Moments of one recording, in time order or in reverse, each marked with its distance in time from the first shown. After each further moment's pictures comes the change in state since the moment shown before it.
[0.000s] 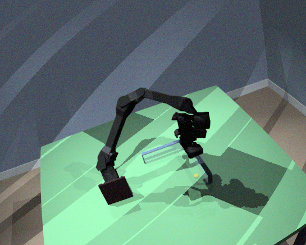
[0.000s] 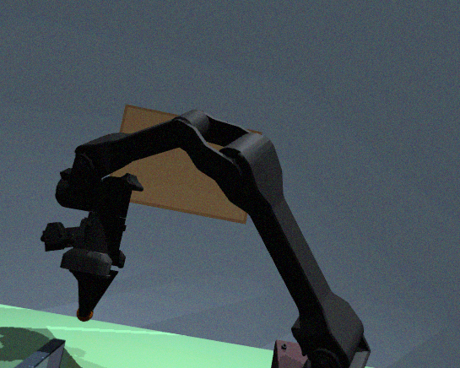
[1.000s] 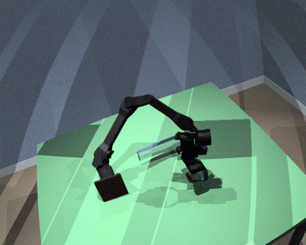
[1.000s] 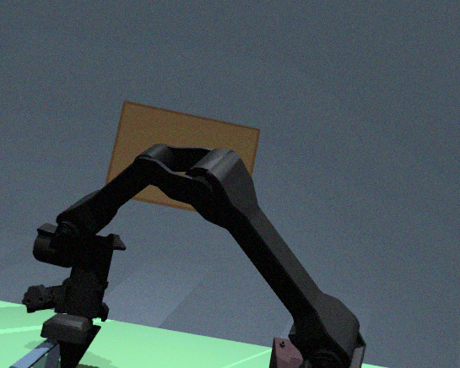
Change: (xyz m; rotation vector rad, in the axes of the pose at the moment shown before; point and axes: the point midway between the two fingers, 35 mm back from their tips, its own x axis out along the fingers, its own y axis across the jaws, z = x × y) arm 0.099 -0.020 0.008 -0.006 0.004 -0.003
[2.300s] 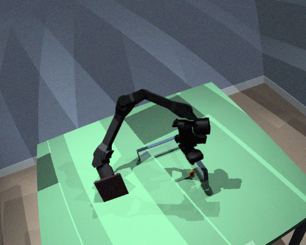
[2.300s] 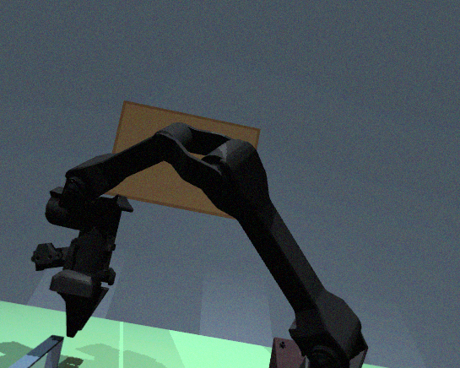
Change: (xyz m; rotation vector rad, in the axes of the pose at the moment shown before) arm -0.061 -0.001 0.002 0.009 -0.011 0.002
